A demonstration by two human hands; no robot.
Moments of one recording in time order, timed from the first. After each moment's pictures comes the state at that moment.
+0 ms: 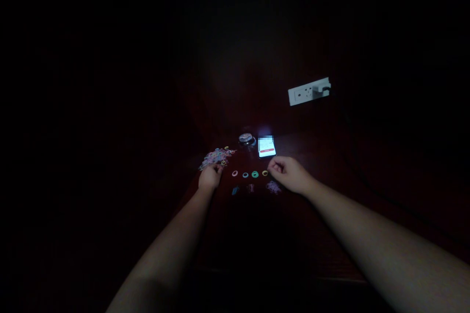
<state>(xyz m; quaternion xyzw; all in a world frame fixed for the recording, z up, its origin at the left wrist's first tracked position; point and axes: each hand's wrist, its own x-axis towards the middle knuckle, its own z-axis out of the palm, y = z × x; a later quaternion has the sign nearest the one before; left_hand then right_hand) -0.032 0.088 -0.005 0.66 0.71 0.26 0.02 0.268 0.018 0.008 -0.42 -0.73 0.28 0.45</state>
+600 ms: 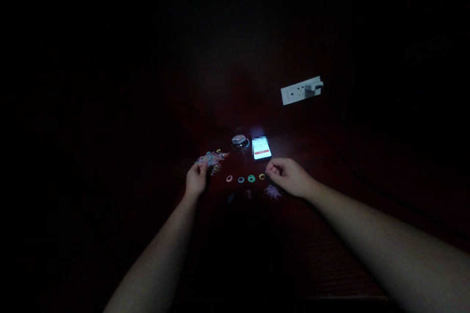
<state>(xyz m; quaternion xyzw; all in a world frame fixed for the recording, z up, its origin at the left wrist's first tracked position) -0.048 0.104 -0.007 0.65 0.61 0.44 0.08 0.269 0.019 0.005 -0.42 -0.73 0.30 0.45</state>
